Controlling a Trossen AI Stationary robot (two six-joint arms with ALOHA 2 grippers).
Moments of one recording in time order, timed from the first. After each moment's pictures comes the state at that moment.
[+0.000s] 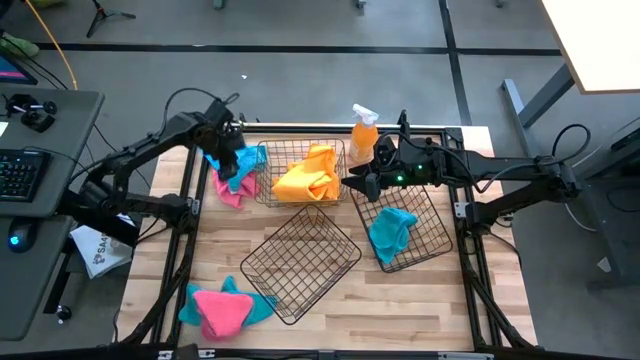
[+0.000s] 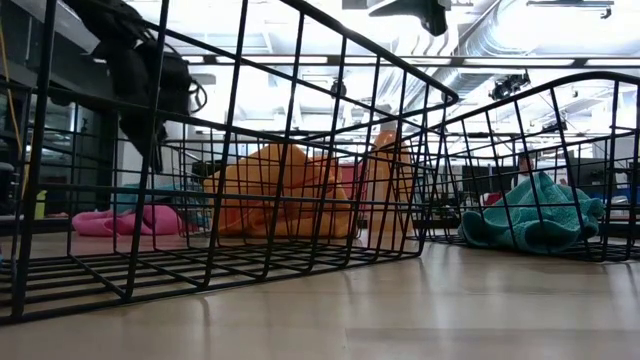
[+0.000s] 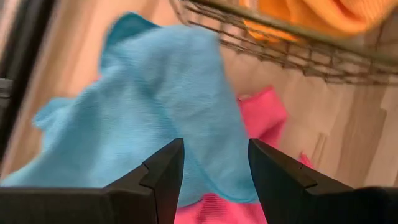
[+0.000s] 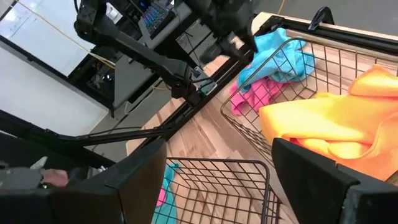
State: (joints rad) left arm 0.96 1.25 0.89 -0.96 0.20 0.62; right arm -0.03 1.24 1.20 -0.32 0.08 0.72
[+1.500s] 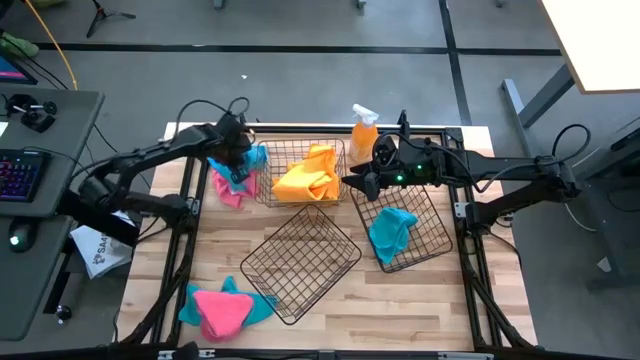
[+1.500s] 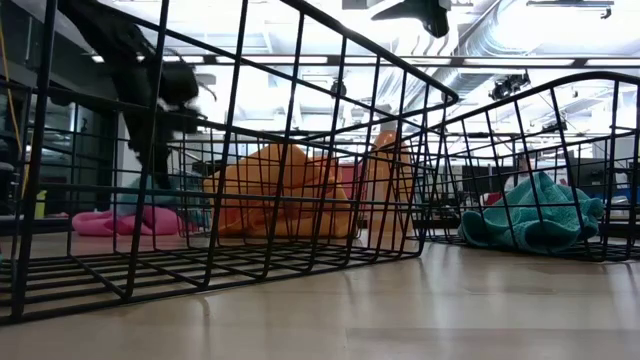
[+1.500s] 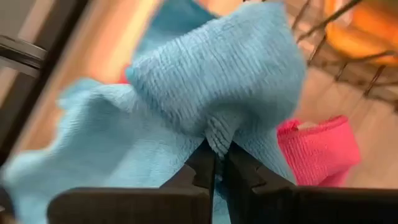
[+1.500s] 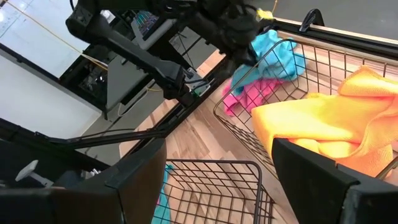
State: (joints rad) left arm 0.85 1.26 0.75 -0.69 -0.04 0.34; right arm -0.03 1.24 1.20 -0.34 0.11 0.72
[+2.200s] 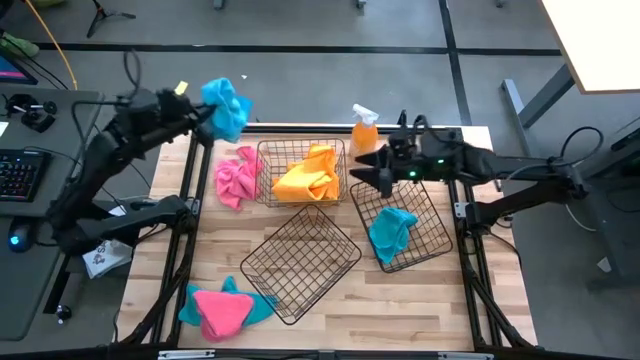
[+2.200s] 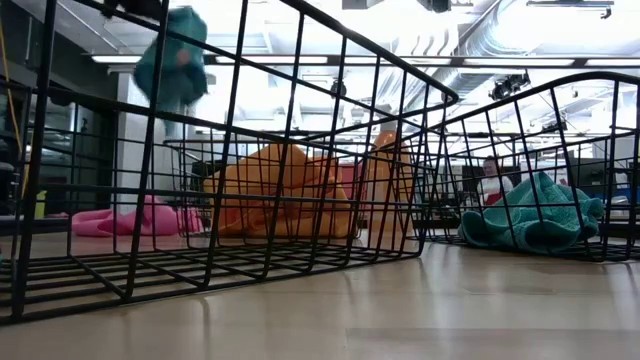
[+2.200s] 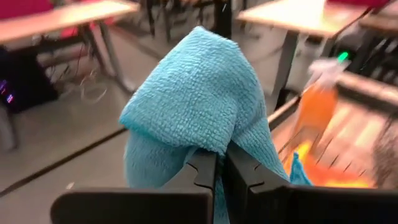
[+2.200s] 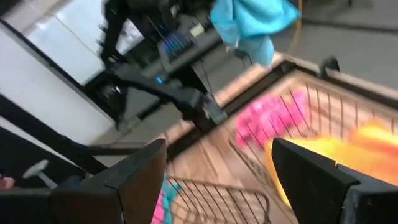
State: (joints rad) left arm 0.80 0.76 1.17 -0.72 -0.10 0.05; right arm -0.03 1.16 1.20 -0.25 0.10 0.58
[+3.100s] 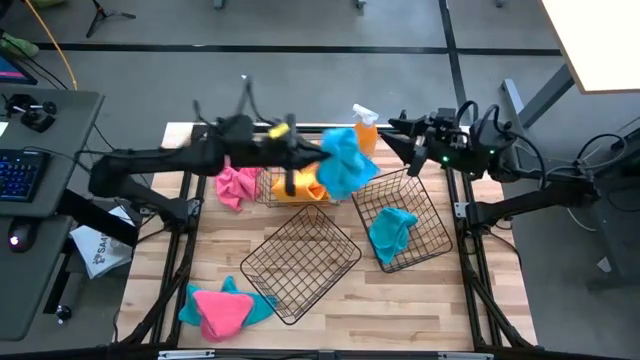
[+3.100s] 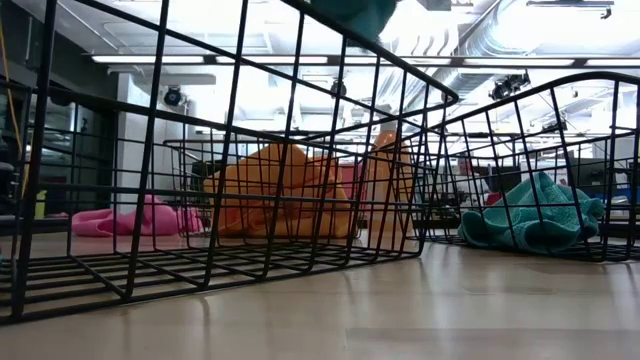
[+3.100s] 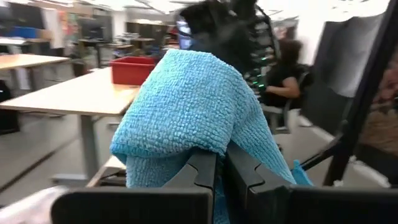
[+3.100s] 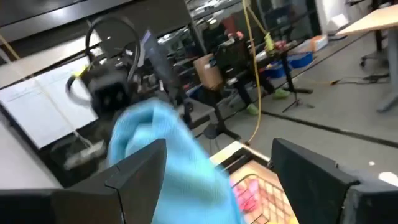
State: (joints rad) left arm 0.12 1.36 1.31 0.08 0.05 -0.07; right arm -0.03 0.99 1.20 -0.18 0.38 0.38
